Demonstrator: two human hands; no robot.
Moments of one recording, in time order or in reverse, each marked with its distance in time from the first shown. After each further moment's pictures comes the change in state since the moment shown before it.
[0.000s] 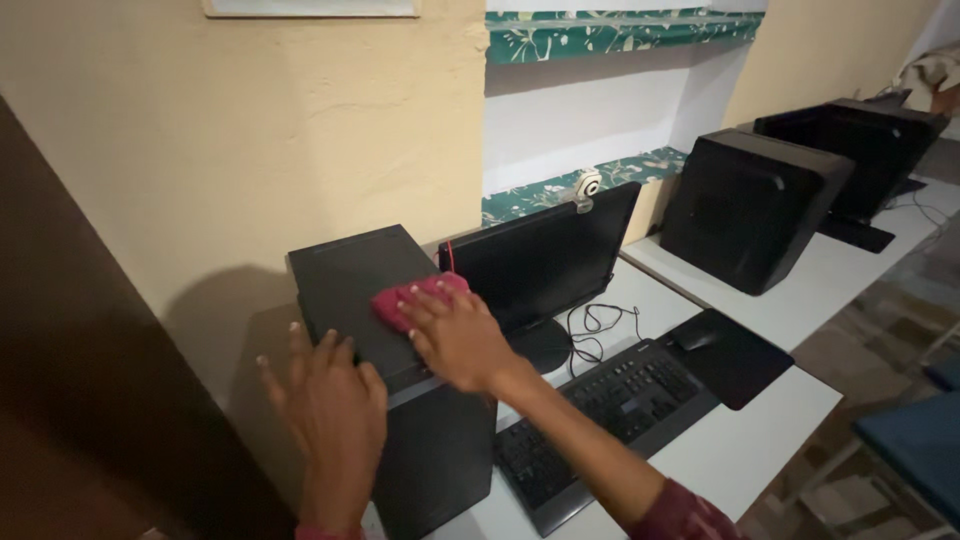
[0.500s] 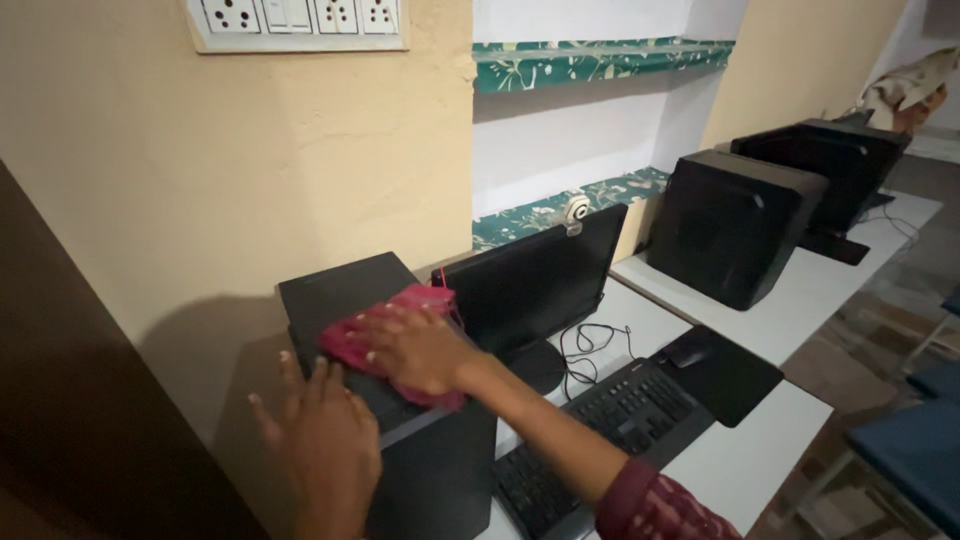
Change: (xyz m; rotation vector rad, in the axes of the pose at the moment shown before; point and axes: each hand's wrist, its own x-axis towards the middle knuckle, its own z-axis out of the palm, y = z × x) left_hand 0.005 -0.009 0.010 0.065 -0.067 0.013; right_hand 0.051 0.008 0.021 -0.017 0.004 -0.383
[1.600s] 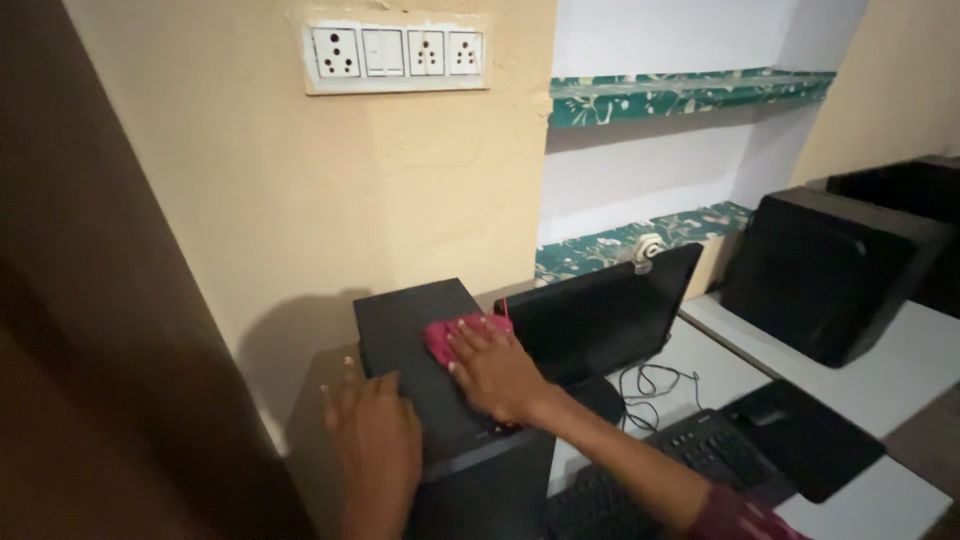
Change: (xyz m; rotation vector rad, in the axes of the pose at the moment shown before) left_hand 0.029 -0.005 0.007 -0.081 -0.042 -0.087; right_hand -0.005 0.021 0.010 -0.069 -0.048 0.245
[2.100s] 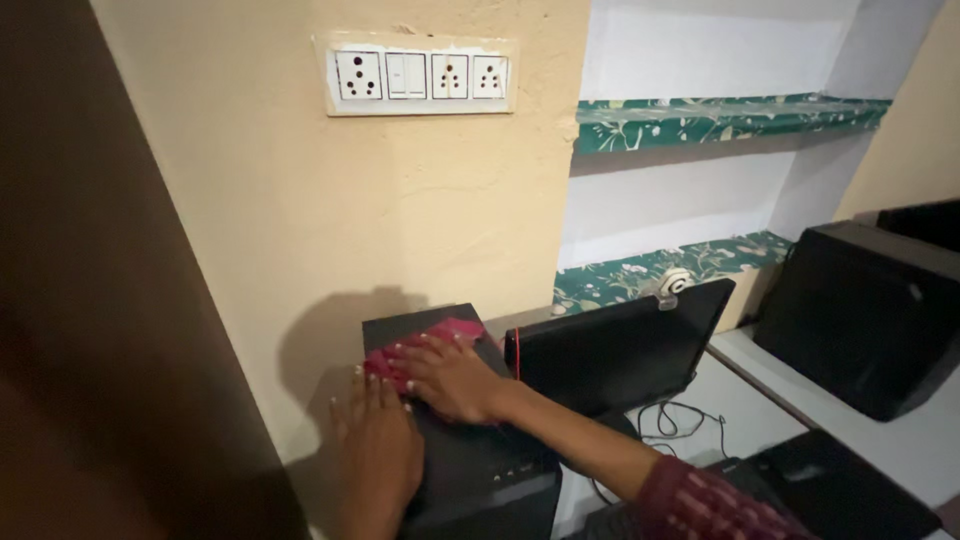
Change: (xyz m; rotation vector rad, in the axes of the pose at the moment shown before) left_hand 0.024 -0.010 0.043 0.183 -0.067 0.006; right_hand 0.070 -0.009 -0.004 0.211 -0.172 -0.294
